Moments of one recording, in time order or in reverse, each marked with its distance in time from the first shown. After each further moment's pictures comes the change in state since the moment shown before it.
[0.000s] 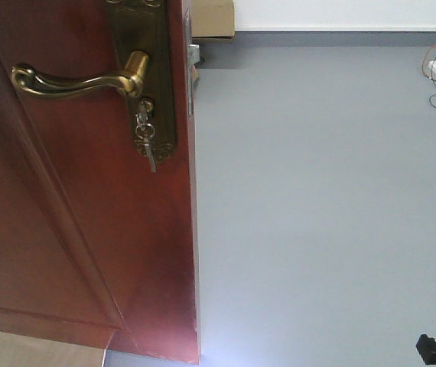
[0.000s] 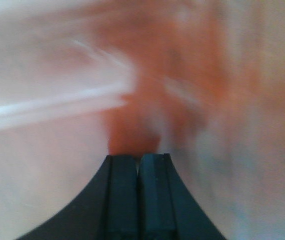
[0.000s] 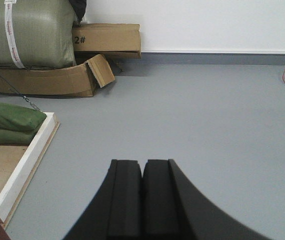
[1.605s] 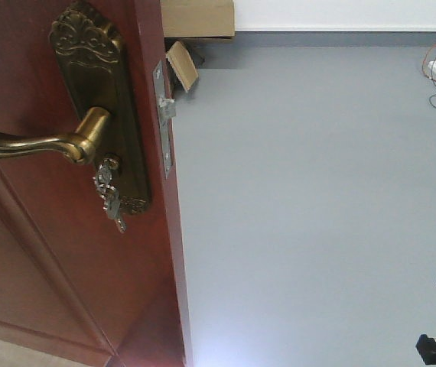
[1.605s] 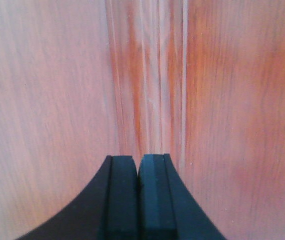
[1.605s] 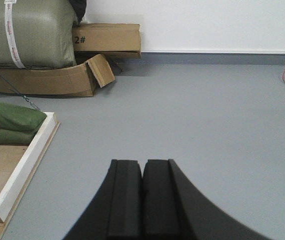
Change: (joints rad) left arm 0.000 -0.874 0.765 -0.154 0.114 -0.001; right arm 0.000 0.000 0.000 0.000 0.000 0.000
